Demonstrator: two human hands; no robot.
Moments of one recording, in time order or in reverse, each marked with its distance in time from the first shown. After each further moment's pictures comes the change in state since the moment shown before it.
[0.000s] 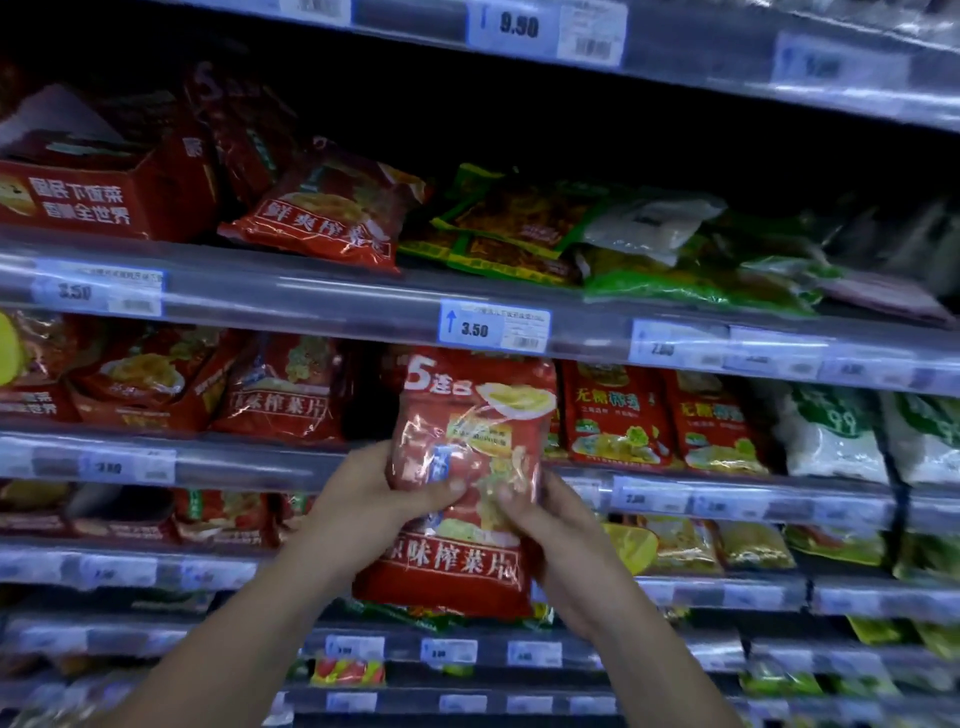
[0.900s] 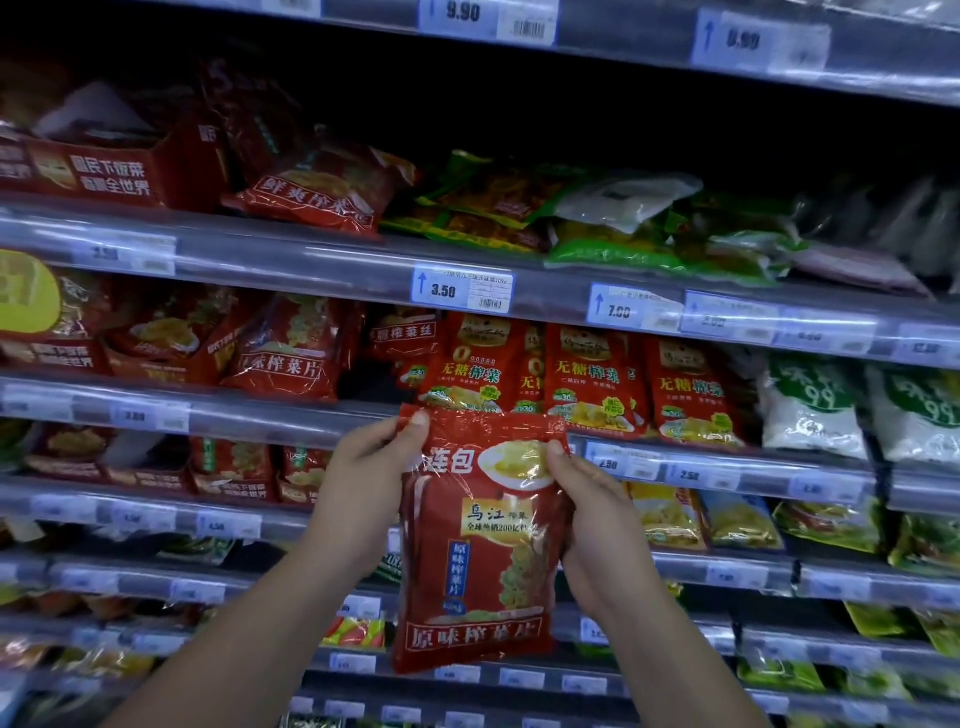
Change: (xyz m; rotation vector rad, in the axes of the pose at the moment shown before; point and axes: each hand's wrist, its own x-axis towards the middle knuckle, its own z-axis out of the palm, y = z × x) left_hand -0.038 -0.003 0.059 -0.317 0.296 0.032; right_hand -0.038 -0.005 -0.044 0.151 0.146 -0.002
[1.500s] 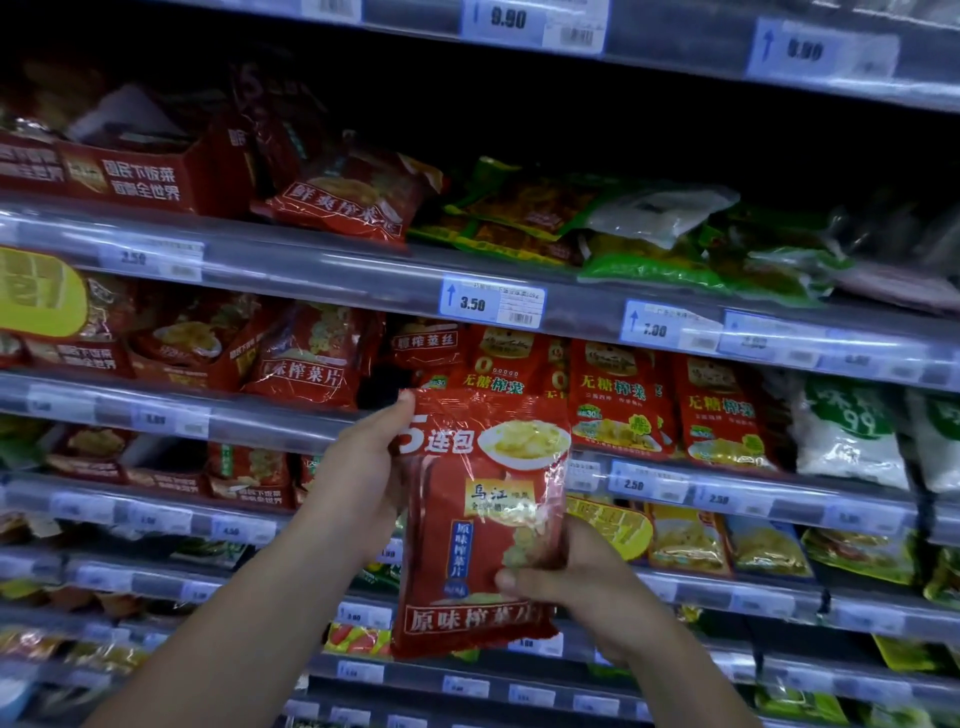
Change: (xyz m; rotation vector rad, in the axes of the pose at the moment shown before) left_hand 0.021 0.023 -0.012 -0.189 -0.008 -0.206; right_hand 0.010 0.023 -0.015 -0.469 -0.388 0.117
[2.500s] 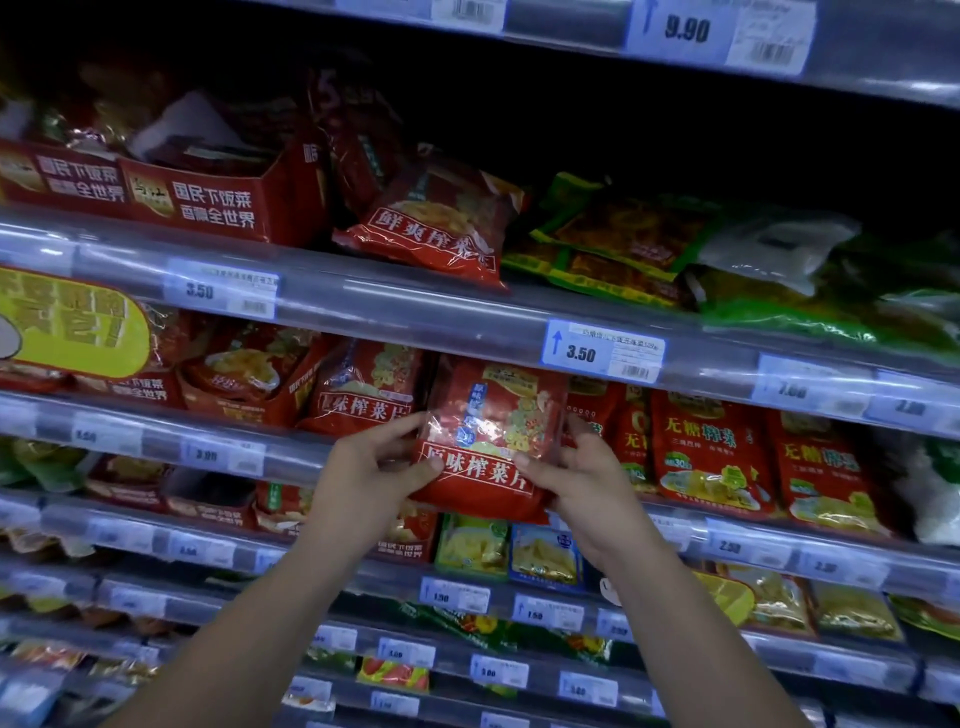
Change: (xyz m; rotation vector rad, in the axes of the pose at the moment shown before) left_hand 0.069 0.026 -0.091 0.537 0.085 0.277; right_hand 0.135 -0.061 0.045 0.102 0.272 -0.146
